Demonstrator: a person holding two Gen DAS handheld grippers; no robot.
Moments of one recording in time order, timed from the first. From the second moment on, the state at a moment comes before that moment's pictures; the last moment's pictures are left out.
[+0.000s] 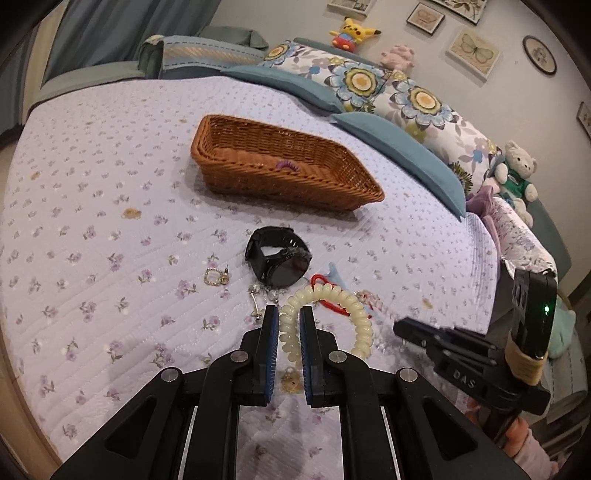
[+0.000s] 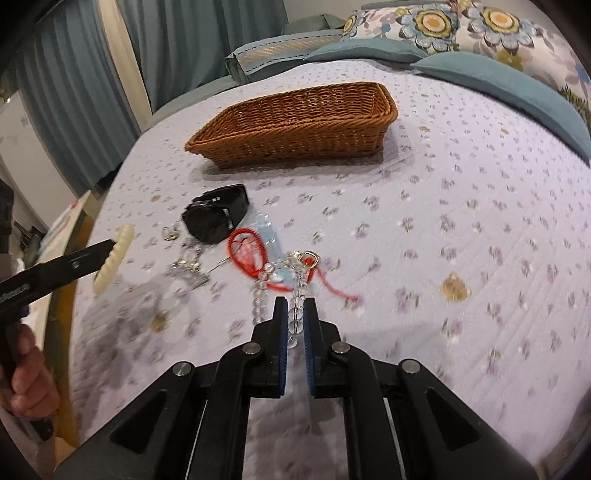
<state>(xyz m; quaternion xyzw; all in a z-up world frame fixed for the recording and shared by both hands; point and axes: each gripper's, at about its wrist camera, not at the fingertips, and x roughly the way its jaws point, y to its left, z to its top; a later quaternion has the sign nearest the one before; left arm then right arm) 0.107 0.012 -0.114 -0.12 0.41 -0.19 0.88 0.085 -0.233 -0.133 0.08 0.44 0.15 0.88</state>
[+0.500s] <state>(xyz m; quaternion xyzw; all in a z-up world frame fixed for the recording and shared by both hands) 0.123 0.007 -0.065 -0.11 0.35 -0.20 0.91 0.096 -0.237 -0.042 0.10 0.38 0.20 0.90</state>
